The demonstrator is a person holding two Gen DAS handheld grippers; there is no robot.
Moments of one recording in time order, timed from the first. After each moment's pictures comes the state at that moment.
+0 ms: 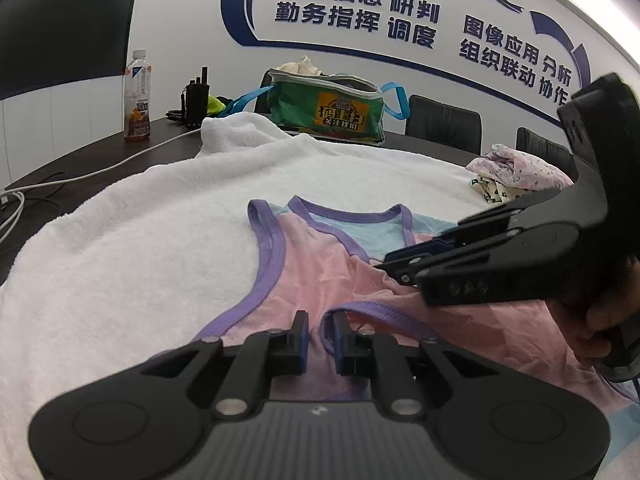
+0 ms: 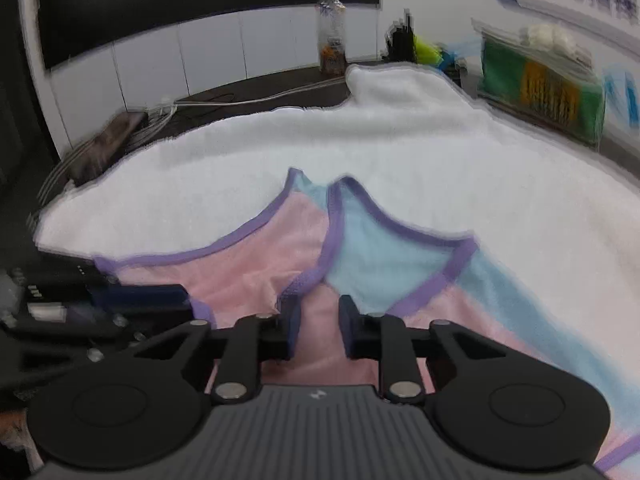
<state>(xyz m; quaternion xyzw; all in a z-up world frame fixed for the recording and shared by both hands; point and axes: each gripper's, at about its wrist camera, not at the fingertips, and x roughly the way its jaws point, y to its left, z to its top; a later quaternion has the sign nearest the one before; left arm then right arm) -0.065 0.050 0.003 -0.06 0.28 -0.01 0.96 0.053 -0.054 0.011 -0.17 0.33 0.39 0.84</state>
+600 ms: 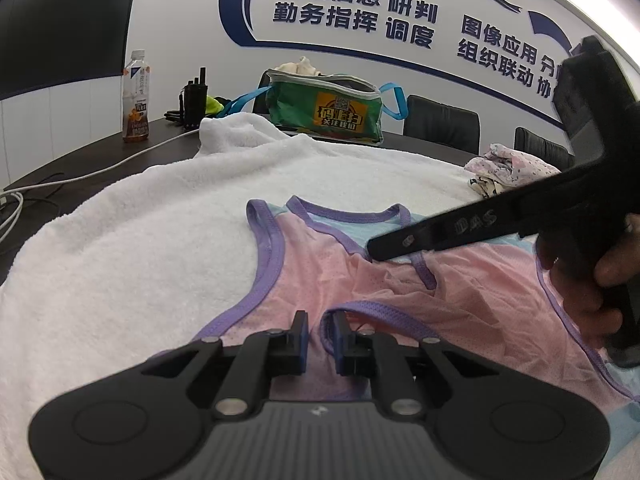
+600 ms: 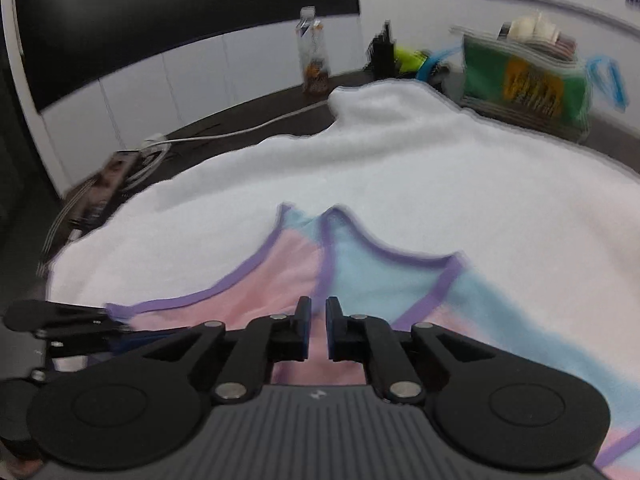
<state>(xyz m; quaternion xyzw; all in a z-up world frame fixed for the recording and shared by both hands) -0.065 0.050 0.003 -0.06 0.28 -0.01 0.96 0.074 -0.070 0.029 -0.08 0.36 0.40 0.84</state>
